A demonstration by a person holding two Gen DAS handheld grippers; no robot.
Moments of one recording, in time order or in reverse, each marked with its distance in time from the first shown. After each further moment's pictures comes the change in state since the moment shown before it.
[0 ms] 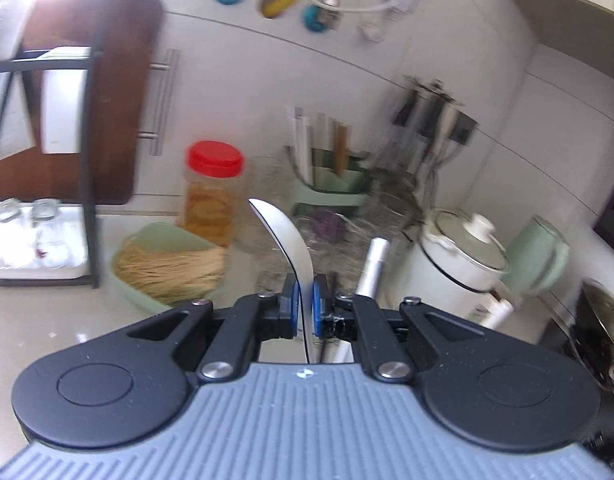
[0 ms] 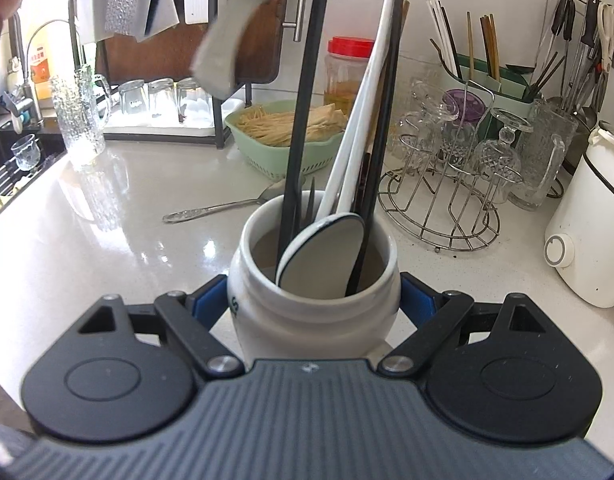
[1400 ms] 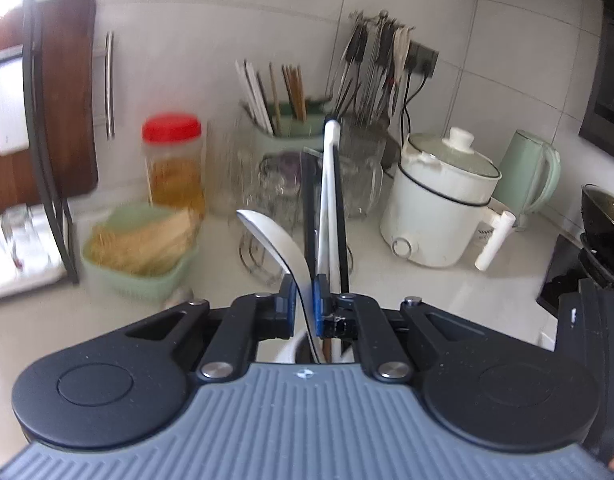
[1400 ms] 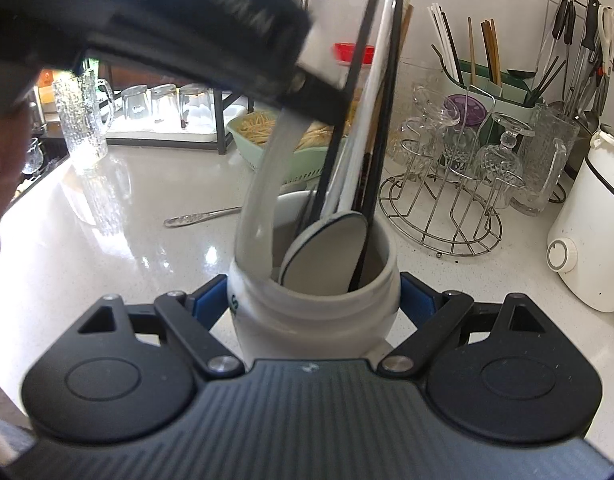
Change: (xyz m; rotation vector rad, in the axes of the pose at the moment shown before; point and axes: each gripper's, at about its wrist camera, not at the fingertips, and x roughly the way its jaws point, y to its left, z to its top) left arm 0.025 -0.017 -0.054 0.193 0.083 -0.026; right arm 0.000 0.000 -0.003 -0.002 -0.026 0.008
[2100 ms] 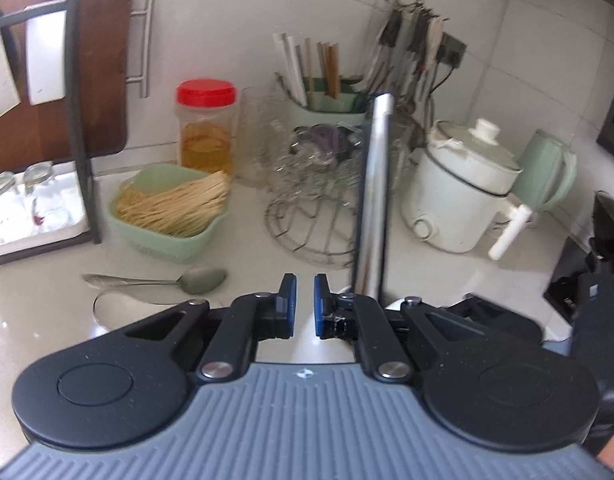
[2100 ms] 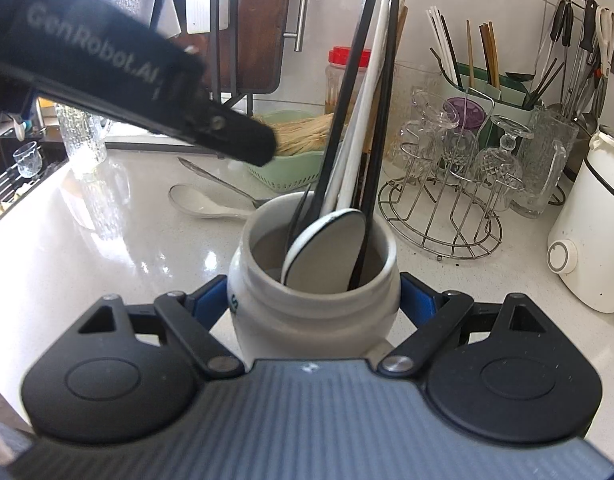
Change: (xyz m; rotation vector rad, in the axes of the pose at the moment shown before) left arm -0.007 0.029 -0.012 -0.068 0.070 0.050; right arm 0.000 0.000 -0.001 0.004 -0.014 -0.002
